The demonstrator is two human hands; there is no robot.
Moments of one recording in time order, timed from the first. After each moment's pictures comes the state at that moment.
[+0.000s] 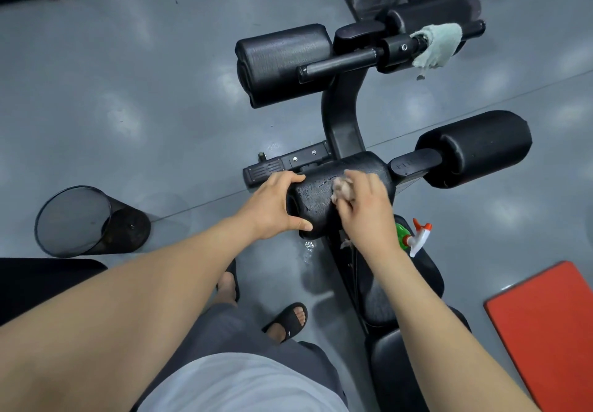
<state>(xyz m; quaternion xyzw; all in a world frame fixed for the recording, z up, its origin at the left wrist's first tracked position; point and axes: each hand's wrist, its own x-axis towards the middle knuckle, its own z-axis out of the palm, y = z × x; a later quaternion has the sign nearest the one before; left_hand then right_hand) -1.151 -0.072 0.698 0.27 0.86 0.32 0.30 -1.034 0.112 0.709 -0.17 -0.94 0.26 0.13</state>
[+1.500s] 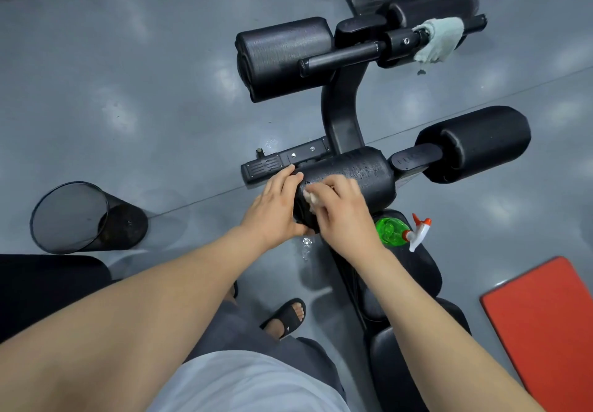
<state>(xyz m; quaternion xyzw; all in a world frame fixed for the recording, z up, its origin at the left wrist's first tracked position) -1.124 -0.071 0.694 0.29 0.90 0.25 0.23 -1.035 0.078 0.713 -0.05 -0.96 0.24 0.11</state>
